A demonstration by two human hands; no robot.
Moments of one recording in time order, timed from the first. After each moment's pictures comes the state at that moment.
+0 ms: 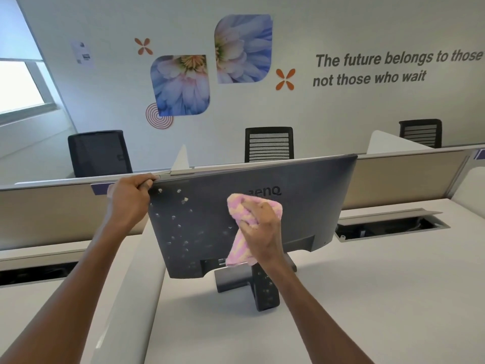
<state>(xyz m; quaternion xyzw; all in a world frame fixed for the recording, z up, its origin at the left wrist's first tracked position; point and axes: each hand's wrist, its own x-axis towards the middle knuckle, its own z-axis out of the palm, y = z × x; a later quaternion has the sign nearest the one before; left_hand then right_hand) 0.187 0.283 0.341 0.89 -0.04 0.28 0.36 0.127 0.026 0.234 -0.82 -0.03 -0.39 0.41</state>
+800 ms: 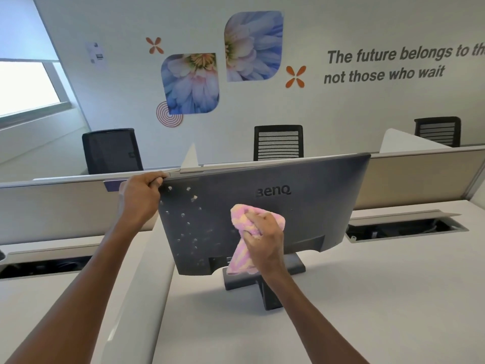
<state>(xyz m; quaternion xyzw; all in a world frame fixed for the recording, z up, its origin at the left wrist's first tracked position) 0.198 0.287 0.333 0.89 -0.02 0.29 0.35 0.128 0.040 0.204 -0.82 -0.02 -0.38 0.42</state>
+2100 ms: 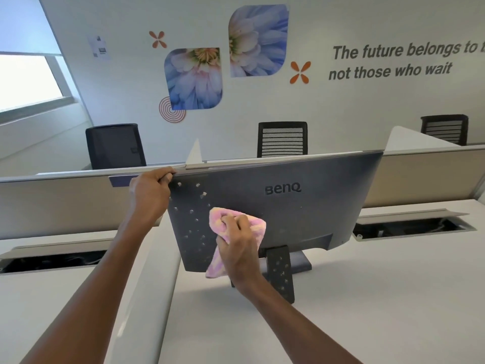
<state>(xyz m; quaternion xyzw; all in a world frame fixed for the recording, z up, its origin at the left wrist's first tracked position) 0.193 0.282 0.333 0.88 -0.01 0.27 0.39 0.129 0.116 0.202 -0.87 -0.04 -0.37 0.33</state>
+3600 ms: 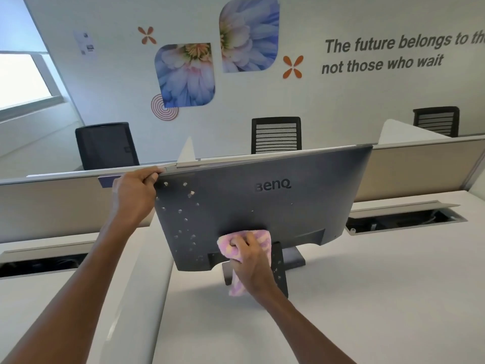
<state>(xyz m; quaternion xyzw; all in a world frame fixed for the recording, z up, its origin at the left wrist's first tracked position) 0.192 0.284 0.334 0.89 -0.02 0.28 0.36 0.126 0.060 0.137 -0.91 -0.05 -0.28 0.30</state>
